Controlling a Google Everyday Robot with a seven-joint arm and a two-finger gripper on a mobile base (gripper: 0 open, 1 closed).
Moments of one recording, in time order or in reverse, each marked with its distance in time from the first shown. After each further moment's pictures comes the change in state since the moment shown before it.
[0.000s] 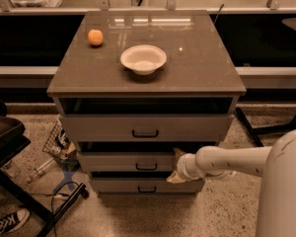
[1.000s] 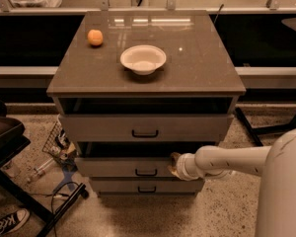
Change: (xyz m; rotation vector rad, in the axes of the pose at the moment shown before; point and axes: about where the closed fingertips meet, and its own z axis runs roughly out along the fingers) arm -0.001 0.001 0.001 -0.003 -0.001 -0.001
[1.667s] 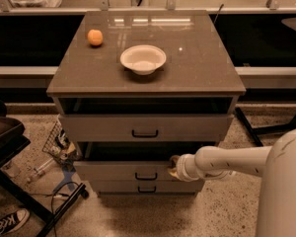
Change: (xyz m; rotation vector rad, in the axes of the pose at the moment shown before) arm -0.002 -0.001 -0.003 0.000 0.000 0.000
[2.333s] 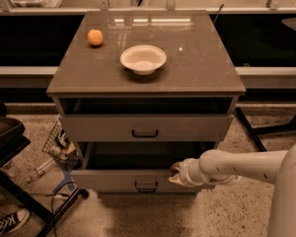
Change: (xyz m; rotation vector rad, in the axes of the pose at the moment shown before) arm 0.006 0.021 -0.018 -0.031 0.002 0.007
